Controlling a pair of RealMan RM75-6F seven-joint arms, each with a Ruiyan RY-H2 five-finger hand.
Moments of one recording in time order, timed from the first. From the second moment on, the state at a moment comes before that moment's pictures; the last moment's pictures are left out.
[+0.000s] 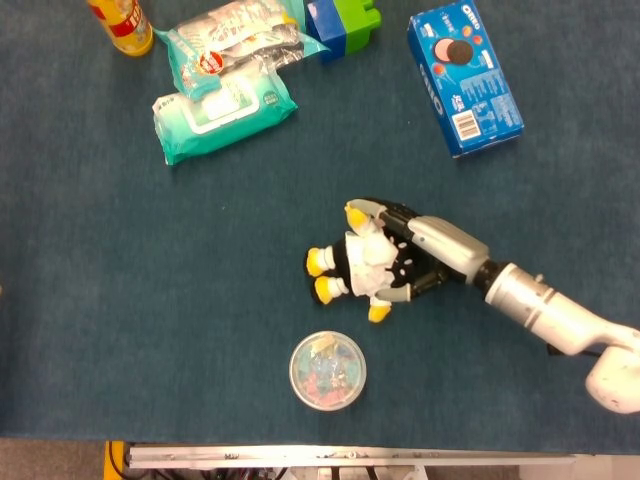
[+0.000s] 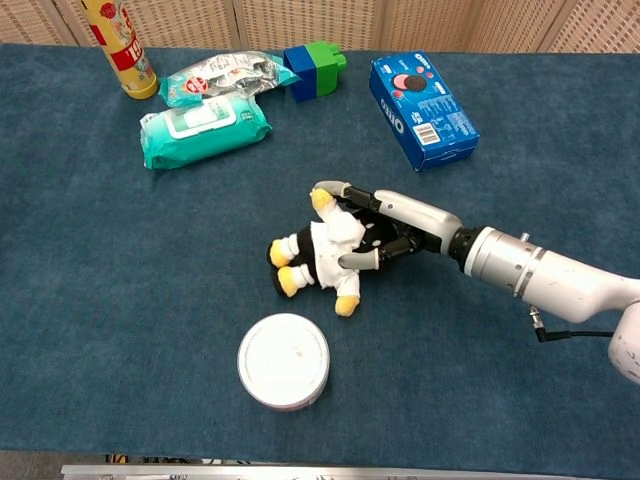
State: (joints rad) left arm -0.04 -1.09 -0.01 -1.63 1.46 1.46 0.01; right arm 0.72 -1.73 -0.10 -1.15 -1.67 1.00 0.89
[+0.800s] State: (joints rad) left arm -0.06 -1.11 -0.02 -1.63 1.47 1.46 0.03; right arm 0.51 -1.32 -0.09 -1.47 -1.55 1.23 0.20
